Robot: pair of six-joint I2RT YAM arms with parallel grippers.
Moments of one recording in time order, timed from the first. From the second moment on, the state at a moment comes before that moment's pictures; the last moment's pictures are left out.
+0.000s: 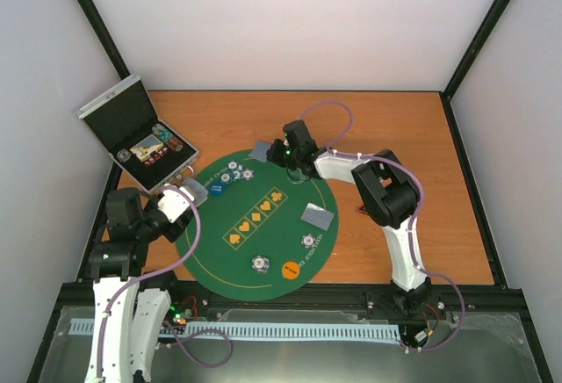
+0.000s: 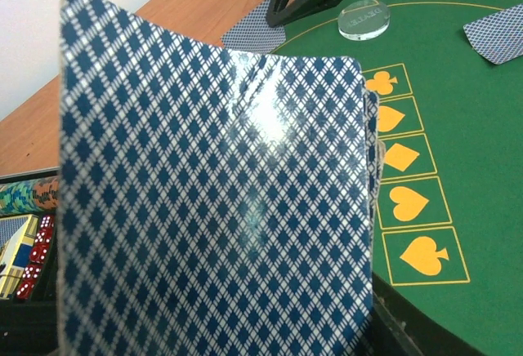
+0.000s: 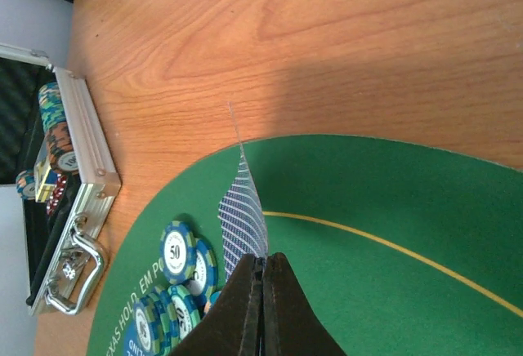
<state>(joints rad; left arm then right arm) 0.09 0.47 0.67 -0.88 0.48 0.71 0.63 2.14 1.39 0.11 -0.23 0.88</state>
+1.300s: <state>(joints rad) 0.09 0.49 0.68 -0.90 0.48 0.76 0.72 1.82 1.37 0.06 -0.51 0.40</state>
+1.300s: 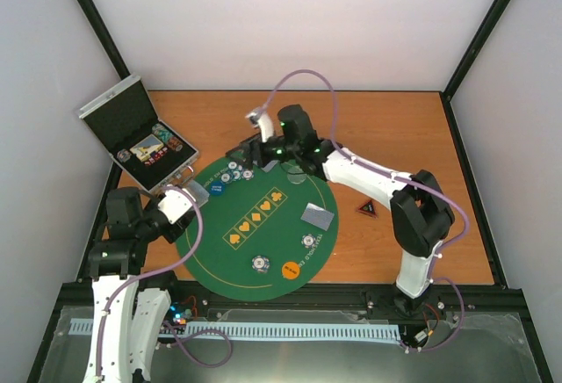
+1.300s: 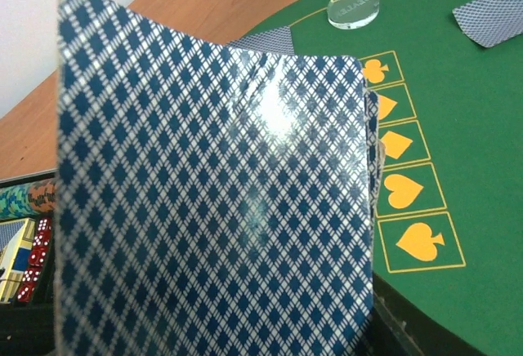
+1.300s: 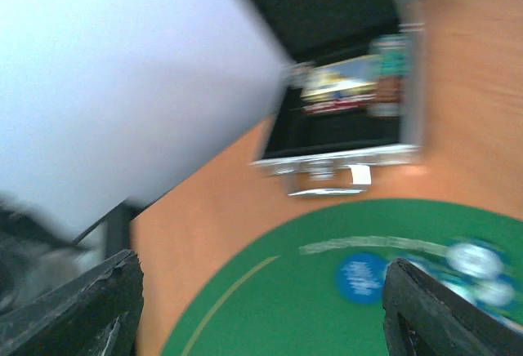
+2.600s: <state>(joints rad) 0.09 0.50 0.72 -1.00 0.57 0.82 0.97 1.91 1.63 -0.30 -0.68 0.02</state>
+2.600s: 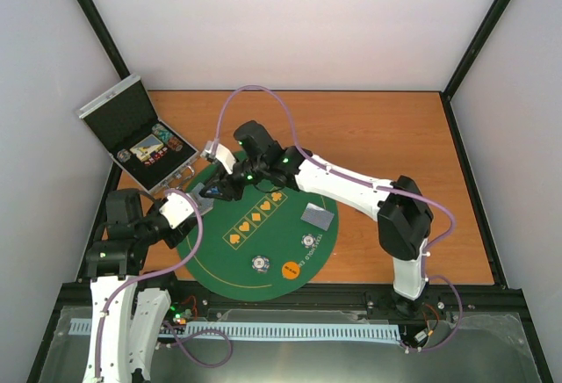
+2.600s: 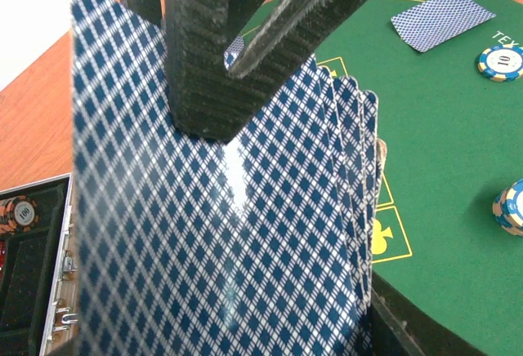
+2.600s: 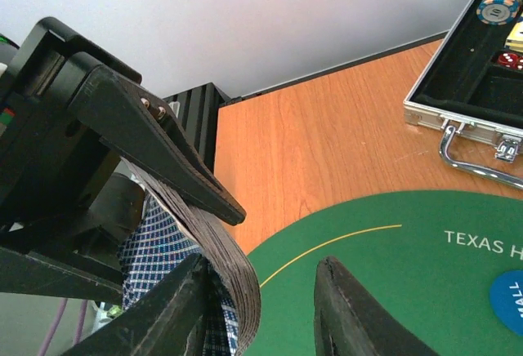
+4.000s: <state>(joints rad) 0.09 0.50 0.72 -1.00 0.57 0.82 0.95 1.76 1.63 -0.37 -0.65 0.05</state>
